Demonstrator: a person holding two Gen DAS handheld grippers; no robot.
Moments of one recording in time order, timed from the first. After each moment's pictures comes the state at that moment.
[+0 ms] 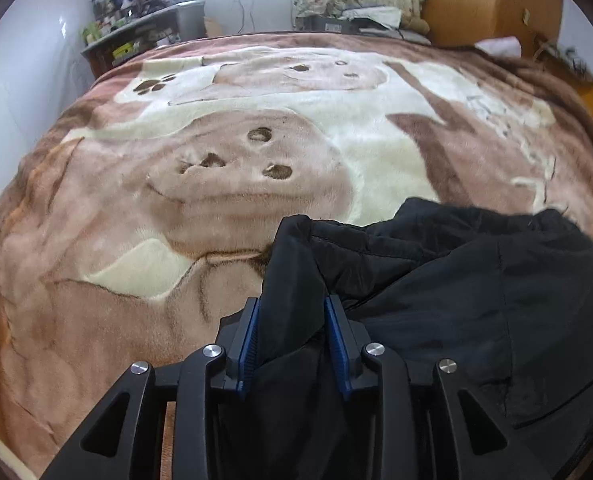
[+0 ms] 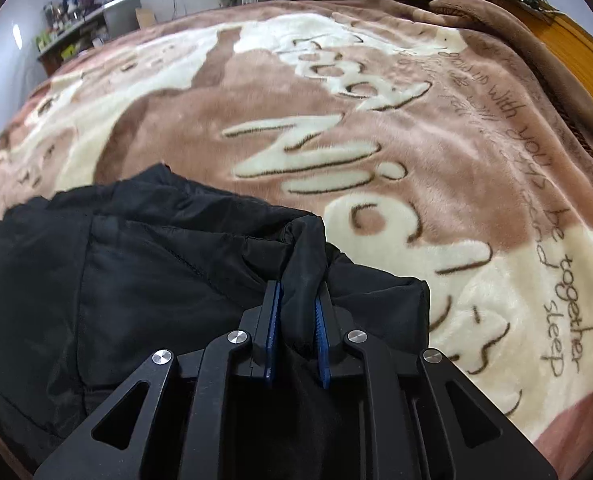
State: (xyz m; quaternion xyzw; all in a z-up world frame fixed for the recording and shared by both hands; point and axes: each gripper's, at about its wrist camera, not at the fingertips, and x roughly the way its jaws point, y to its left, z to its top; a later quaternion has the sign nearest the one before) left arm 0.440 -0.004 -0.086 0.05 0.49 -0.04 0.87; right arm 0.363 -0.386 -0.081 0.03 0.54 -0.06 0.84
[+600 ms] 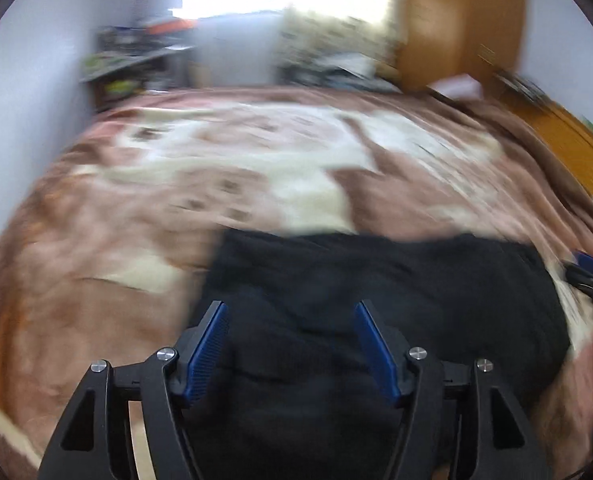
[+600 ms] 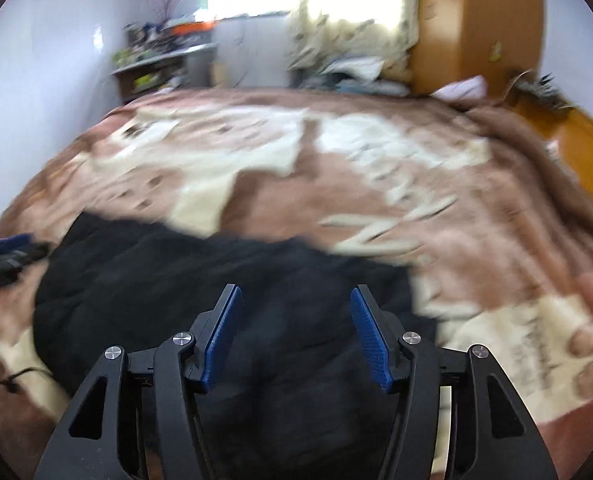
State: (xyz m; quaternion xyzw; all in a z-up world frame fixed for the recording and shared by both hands) left arm 0.343 -0.045 0.001 0.02 0.43 -0.11 0.90; right arm 0.281 -0.281 0.027 0.01 0.43 0.03 0.90
